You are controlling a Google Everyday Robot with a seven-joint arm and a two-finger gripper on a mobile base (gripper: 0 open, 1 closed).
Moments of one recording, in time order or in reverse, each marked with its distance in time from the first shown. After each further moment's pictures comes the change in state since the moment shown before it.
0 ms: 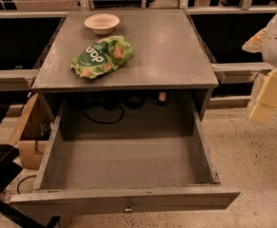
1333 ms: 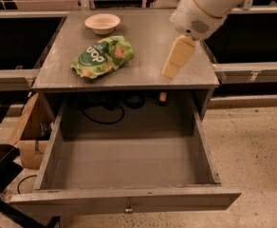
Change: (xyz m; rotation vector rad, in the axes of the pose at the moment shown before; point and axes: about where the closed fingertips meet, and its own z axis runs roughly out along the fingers) arm -0.152 -0.092 0.058 0.077 -0.245 -0.073
